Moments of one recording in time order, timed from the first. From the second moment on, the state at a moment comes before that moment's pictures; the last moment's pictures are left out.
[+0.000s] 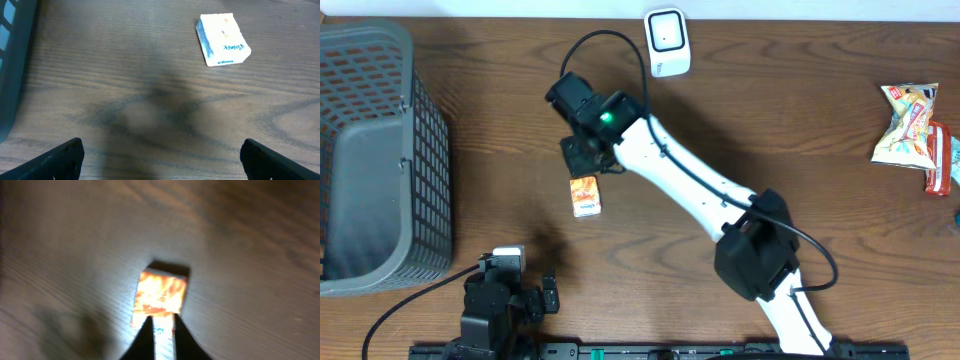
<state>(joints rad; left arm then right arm) -0.19 0.00 0.31 -1.02 -0.09 -0.17 0.84 2.28 2.14 -1.08 -0.07 0.45</state>
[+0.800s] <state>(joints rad) -0.19 0.00 0.31 -1.02 -0.08 -0.17 0.97 2.46 2.13 -1.28 0.16 0.49</state>
